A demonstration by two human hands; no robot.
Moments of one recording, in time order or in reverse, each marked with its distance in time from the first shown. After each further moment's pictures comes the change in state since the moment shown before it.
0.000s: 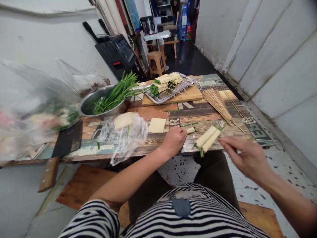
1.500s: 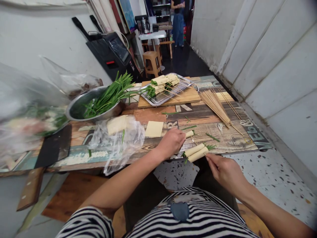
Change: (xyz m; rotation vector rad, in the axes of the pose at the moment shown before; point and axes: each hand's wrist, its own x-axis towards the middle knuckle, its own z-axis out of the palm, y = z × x) left_hand 0.009 -0.017 -0.007 -0.245 -0.033 0.120; right_hand -0.028 -0.015 0.046 -0.185 -0.200 0.034
